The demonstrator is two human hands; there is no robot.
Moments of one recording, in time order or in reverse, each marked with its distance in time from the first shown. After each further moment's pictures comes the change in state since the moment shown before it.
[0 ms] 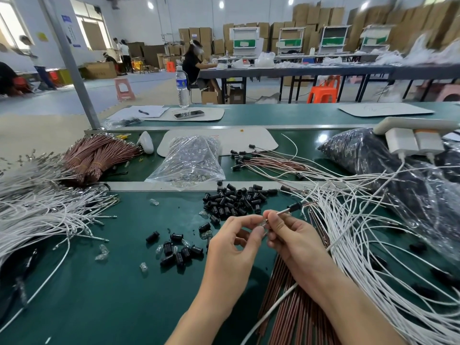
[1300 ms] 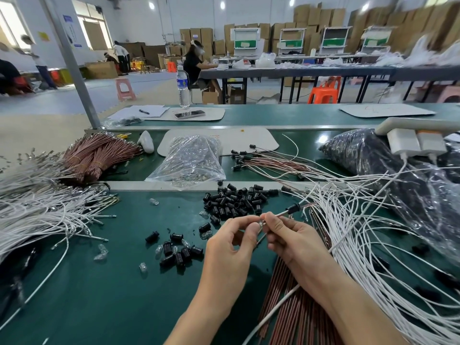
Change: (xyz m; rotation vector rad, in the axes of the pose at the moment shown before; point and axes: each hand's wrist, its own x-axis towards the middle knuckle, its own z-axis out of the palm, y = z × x) left_hand 0.000 -0.007 -0.003 -0.023 0.010 -0.036; right_hand -0.001 0.000 -0.004 -0.048 -0.039 0.064
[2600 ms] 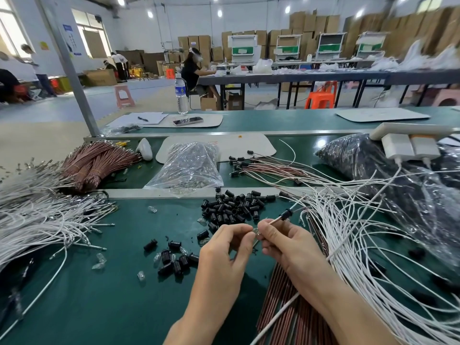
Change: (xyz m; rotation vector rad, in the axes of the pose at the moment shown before) left_hand -0.001 -0.003 -0.008 0.210 0.040 0.156; right_hand -0.004 -0.003 0.004 -0.024 0.035 -0.024
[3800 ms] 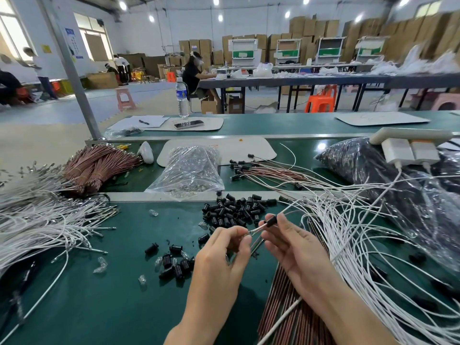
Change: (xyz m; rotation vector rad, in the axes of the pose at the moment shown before) left_hand 0.000 0.004 -0.007 0.113 0.061 0.108; right_hand 0.003 -0.003 -0.001 0.252 0.037 0.016
